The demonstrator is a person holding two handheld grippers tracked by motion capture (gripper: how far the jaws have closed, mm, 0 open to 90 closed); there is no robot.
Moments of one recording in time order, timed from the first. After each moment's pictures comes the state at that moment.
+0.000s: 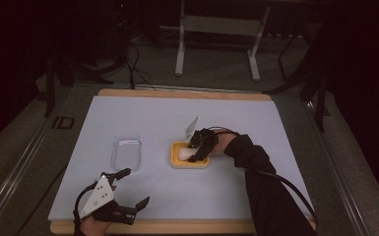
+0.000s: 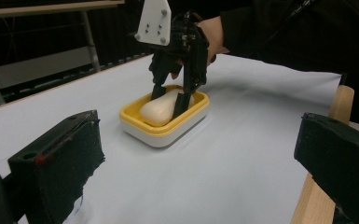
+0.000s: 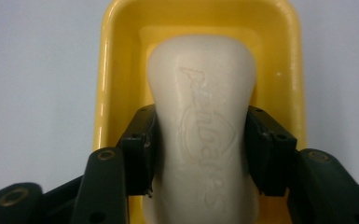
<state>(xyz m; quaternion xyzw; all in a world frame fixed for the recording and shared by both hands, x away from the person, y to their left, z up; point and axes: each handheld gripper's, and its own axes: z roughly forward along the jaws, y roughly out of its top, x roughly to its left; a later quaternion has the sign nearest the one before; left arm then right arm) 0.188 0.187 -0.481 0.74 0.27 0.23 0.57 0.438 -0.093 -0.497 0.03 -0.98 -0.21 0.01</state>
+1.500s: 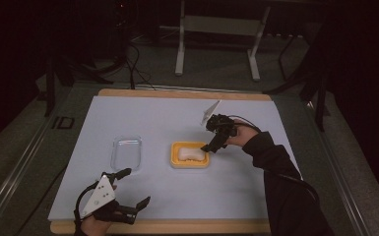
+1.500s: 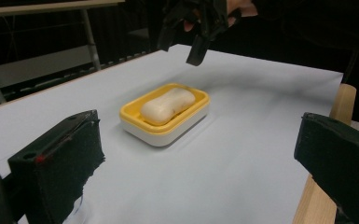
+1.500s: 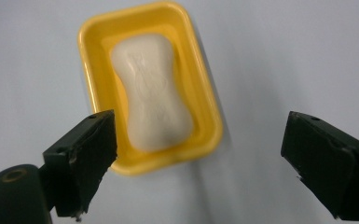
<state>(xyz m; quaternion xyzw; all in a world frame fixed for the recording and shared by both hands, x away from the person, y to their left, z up) 0.189 0.186 -0.482 0.74 0.27 0.23 0.57 0.435 -0.137 -0.431 -0.11 -0.97 -0.22 -0.05</state>
